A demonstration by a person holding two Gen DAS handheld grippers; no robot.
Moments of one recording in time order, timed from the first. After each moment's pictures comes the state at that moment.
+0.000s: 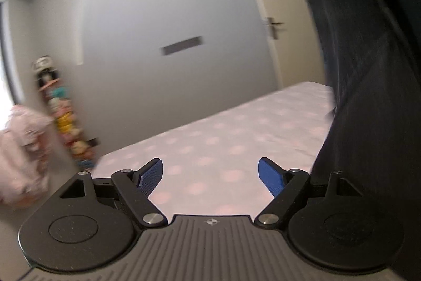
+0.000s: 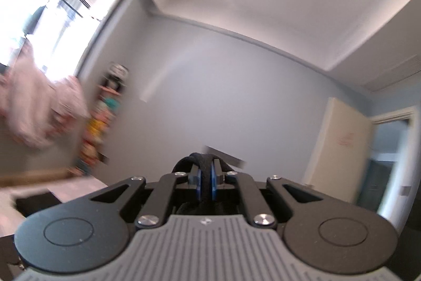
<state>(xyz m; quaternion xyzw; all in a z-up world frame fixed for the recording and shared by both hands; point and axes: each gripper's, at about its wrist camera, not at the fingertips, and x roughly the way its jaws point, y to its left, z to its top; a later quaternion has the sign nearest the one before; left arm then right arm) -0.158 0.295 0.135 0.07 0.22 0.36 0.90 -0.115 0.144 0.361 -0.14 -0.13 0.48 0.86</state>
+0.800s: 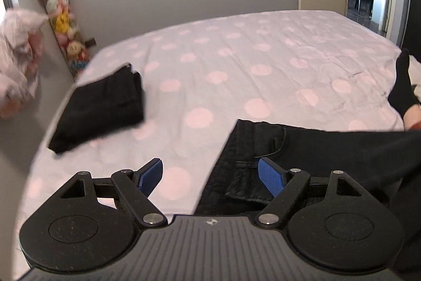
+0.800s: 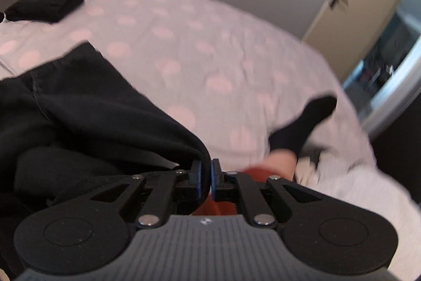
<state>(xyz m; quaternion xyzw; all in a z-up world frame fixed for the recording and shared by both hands) -0.184 0.419 -0.008 -0.08 0.38 0.34 0.86 0.022 0.119 -0.029 -0.33 0.29 0.37 0.82</state>
